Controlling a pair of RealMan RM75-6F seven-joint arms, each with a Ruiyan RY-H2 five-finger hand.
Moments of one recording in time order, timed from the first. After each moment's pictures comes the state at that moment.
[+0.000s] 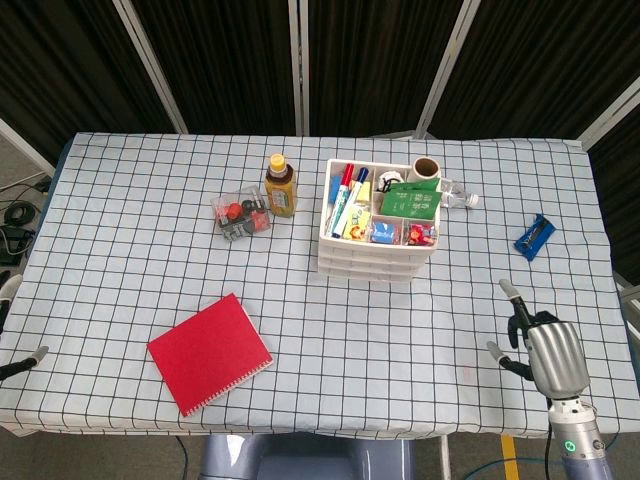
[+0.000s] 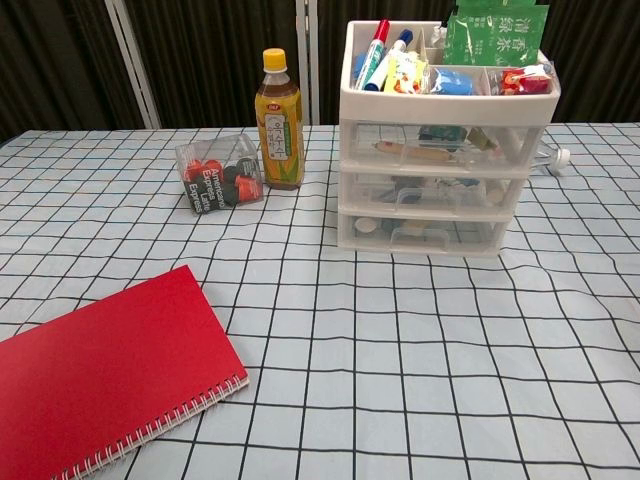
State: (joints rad) left arm -0.04 -1.12 -0.06 -1.57 1.47 1.54 -0.01; right arm 0.14 -1.27 0.07 -1.62 -1.64 1.57 0.02
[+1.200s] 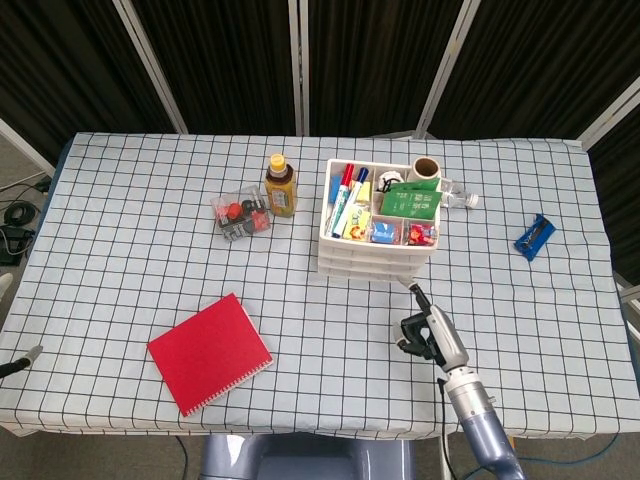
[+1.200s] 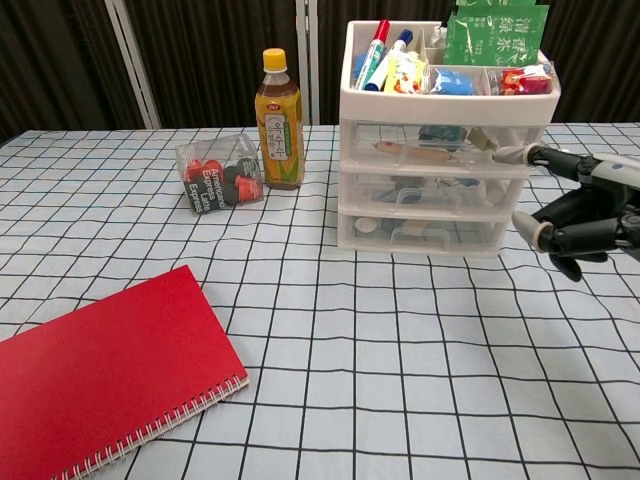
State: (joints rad) left arm -0.03 -1.10 -0.06 -1.58 1.49 1.57 -0.05; right arm 0.33 -1.50 0.18 -1.85 -1.22 1.17 0.30
